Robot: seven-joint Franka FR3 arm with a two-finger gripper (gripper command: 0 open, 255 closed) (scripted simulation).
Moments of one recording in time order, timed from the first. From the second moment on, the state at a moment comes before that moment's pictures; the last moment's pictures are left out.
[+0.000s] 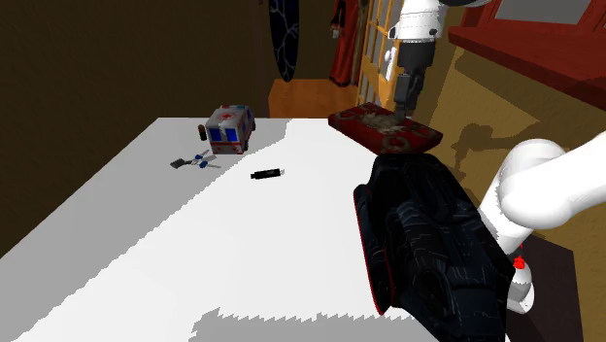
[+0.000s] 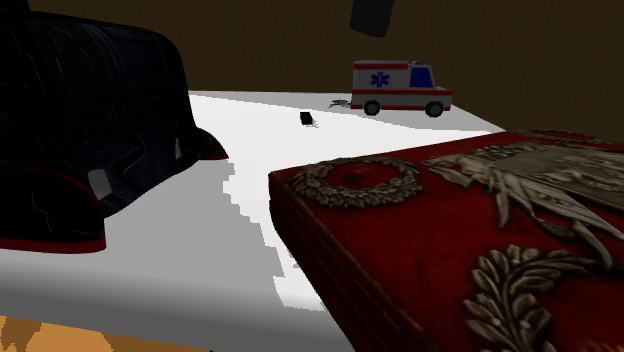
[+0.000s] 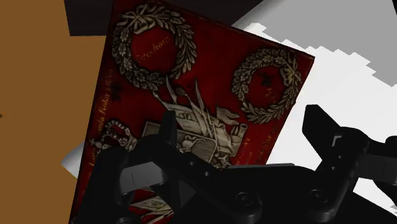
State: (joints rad) arm -0.01 -0.74 -0.06 -2.39 0.05 1.52 -0.08
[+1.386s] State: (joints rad) arm 0.07 -0.26 0.32 -2.09 0.13 1.80 0.43
